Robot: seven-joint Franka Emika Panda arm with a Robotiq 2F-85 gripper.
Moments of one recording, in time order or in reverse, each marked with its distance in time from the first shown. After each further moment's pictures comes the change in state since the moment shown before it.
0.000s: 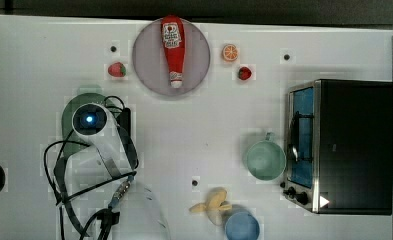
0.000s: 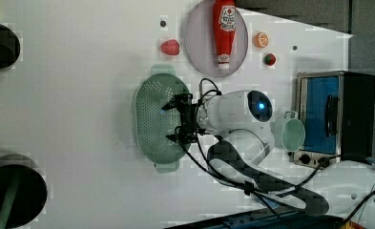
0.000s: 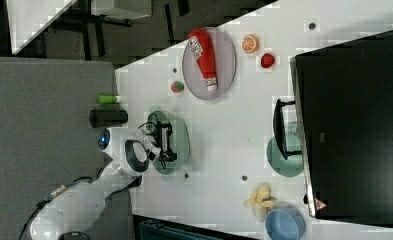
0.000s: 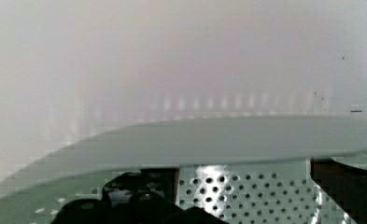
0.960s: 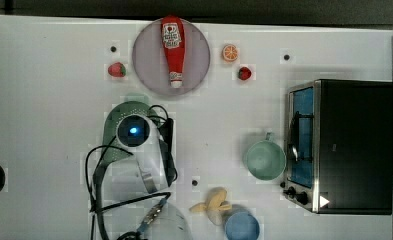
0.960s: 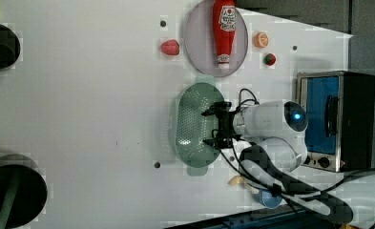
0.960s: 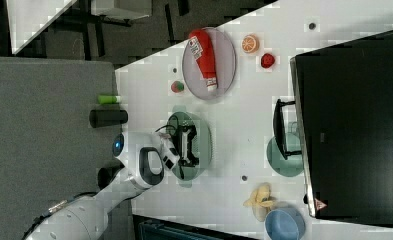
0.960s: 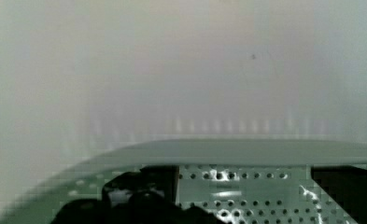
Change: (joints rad) arm -0.010 -0.168 -0.191 -0.215 -0.006 0.023 -0.056
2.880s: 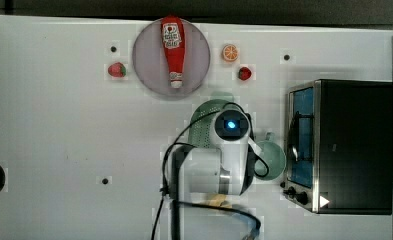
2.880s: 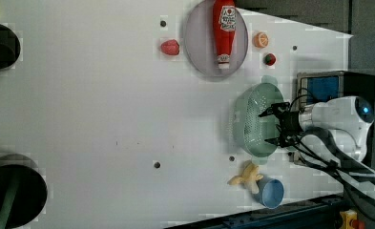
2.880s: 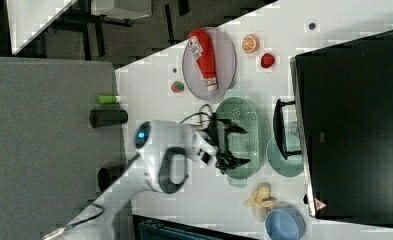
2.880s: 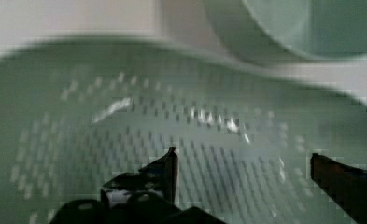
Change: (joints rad) arm -0.090 -0.159 -0.289 -0.029 -0.005 -0.193 -0.609
